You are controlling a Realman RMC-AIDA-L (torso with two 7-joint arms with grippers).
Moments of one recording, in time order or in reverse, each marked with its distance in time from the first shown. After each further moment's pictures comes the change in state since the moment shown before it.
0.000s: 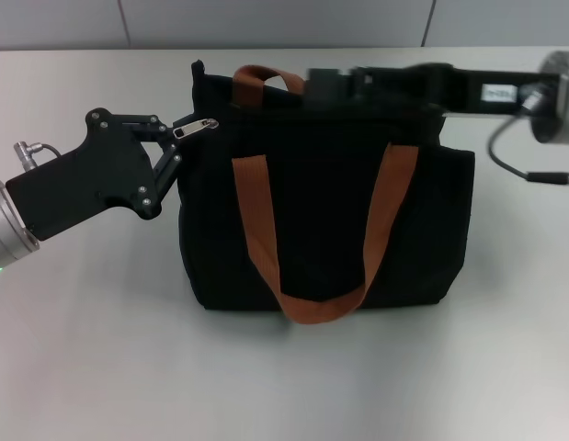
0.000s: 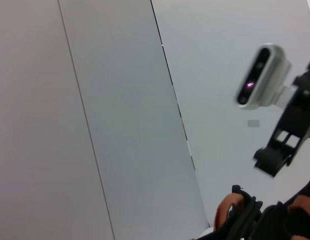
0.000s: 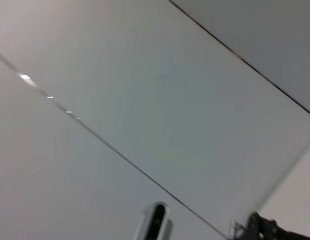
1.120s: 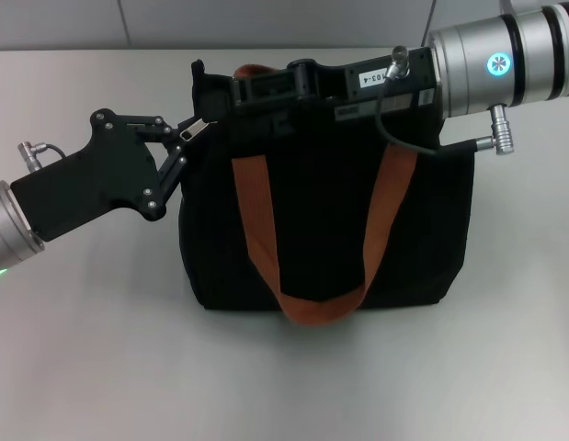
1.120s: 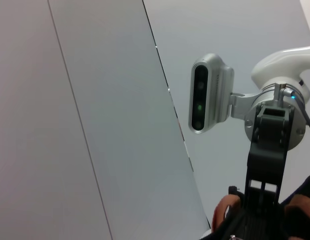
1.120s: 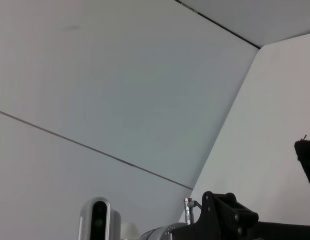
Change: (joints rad) left arm -0.006 0.000 0.000 -0.019 0.000 0.001 0.053; right arm 0.144 0.015 -0.272 -0.023 -0.002 0.241 0.385
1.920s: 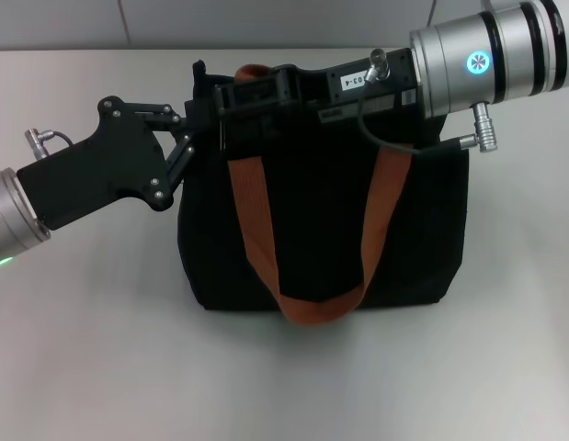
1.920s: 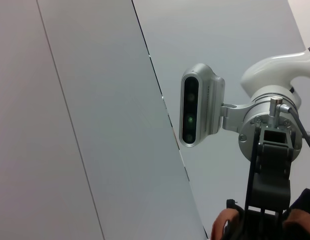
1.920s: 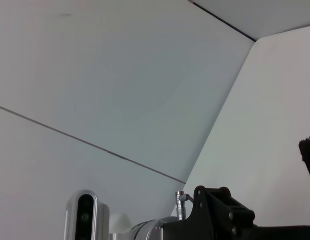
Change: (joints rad) left arm -0.026 0.000 0.000 0.001 -0.003 0.012 -0.001; right arm 0.024 0.006 -0.046 -0.001 0.002 0.031 0.013
